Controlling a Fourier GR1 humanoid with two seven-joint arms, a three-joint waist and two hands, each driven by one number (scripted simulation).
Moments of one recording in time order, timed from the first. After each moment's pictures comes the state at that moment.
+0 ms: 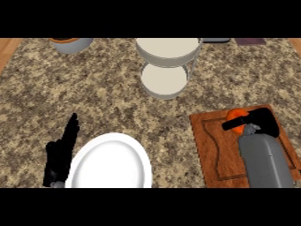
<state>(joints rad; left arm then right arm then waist) 0.07 0.17 -0.17 -1.42 0.02 0.28 0.04 -0.38 -0.01 -0.23 -1.24 1.00 -0.04 1.23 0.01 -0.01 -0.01</state>
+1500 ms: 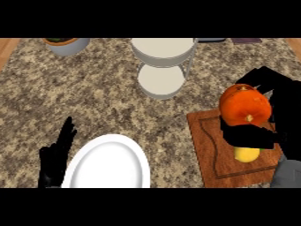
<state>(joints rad) 0.11 0.17 -0.15 -1.43 0.02 0.26 0.02 -0.39 -0.06 0.10 -2.09 0.94 0.37 0.87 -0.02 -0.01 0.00</state>
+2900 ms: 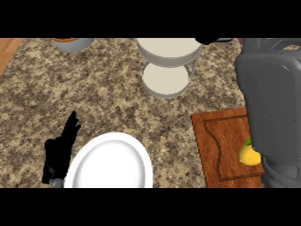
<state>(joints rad) 0.06 0.14 -0.12 -1.40 -0.01 0.23 0.04 -1.08 -0.09 -0.11 -1.42 0.97 0.30 0.82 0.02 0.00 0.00</state>
